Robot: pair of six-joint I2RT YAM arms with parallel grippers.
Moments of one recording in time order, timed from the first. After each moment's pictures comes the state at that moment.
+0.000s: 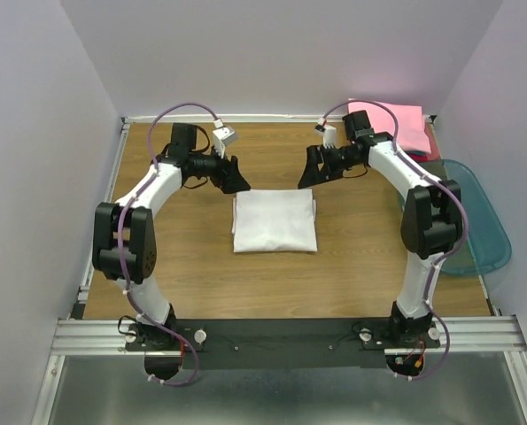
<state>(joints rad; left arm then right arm) -0.15 1.78 1.33 -0.35 0.94 0.31 0.25 1.99 1.63 -0.70 -0.73 -0.08</state>
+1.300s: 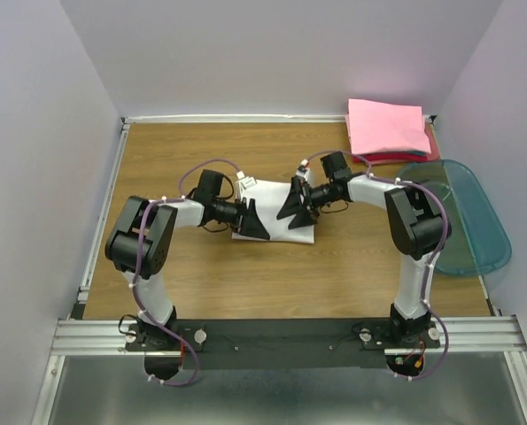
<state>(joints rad) -0.32 1.79 0.89 0.07 1.14 -0.18 0.36 1.99 1.25 -0.26 -1.07 0.46</state>
